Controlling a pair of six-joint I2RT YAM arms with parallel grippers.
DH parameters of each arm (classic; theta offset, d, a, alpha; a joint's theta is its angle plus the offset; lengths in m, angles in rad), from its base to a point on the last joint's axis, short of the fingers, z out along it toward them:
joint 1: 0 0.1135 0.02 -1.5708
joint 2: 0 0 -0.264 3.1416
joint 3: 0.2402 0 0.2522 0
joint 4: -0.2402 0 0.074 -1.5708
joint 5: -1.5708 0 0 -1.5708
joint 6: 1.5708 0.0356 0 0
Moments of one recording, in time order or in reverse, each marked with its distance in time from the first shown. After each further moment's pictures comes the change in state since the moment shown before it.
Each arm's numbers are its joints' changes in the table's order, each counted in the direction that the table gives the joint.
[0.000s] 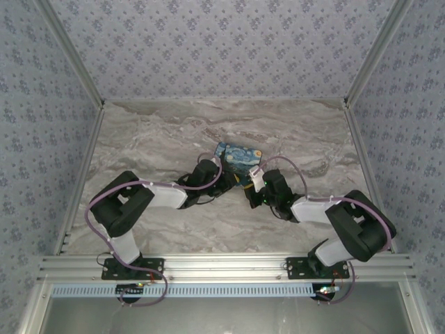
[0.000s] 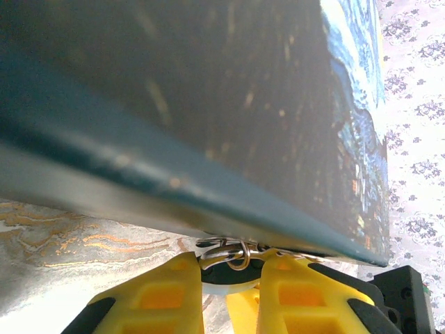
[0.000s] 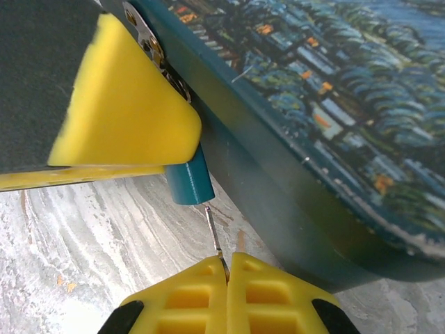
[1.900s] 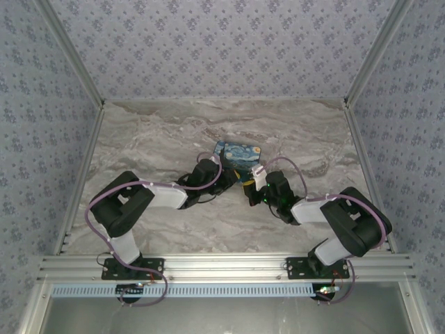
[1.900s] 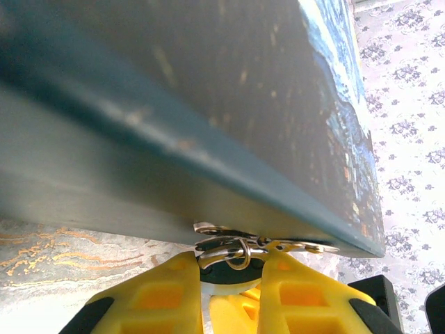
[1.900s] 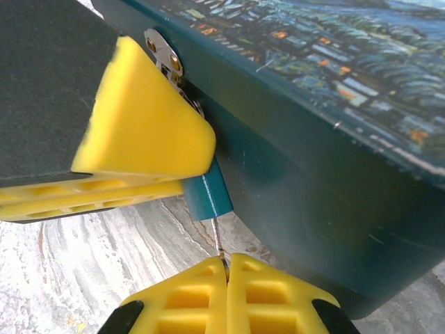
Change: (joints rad) left arm -0.006 0.000 0.000 0.054 0.029 -0.048; right arm -0.014 0.041 -0.051 0.224 0.026 0.038
